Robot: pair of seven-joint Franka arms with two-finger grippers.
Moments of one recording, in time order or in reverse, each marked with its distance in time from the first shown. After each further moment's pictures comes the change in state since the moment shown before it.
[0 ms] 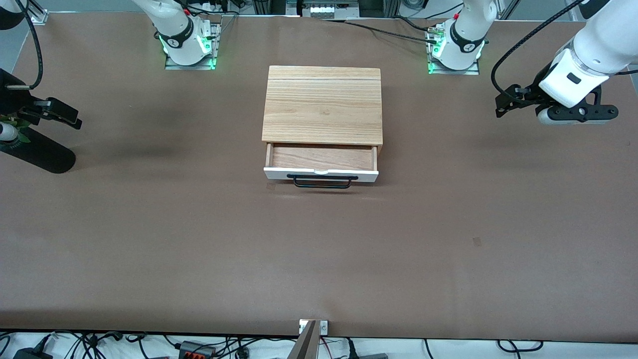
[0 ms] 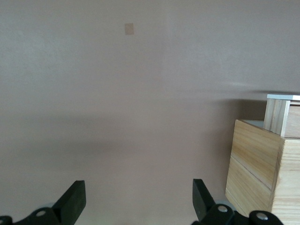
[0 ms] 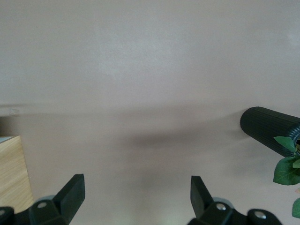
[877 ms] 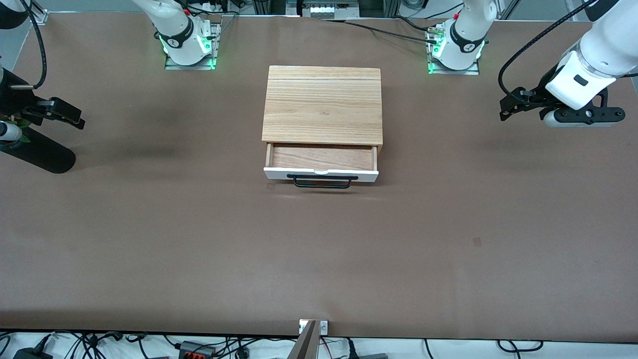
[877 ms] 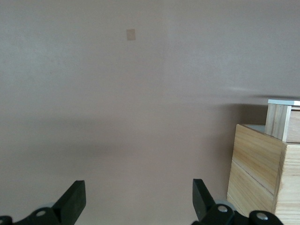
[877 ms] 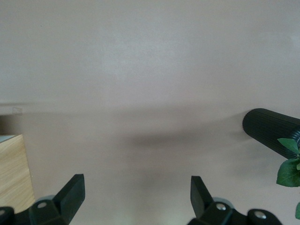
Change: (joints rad) left arm 0.006 0.006 0.006 0.001 -0.002 0.019 0.019; right arm 0.005 0.000 0.010 0.002 0.003 0.000 0.000
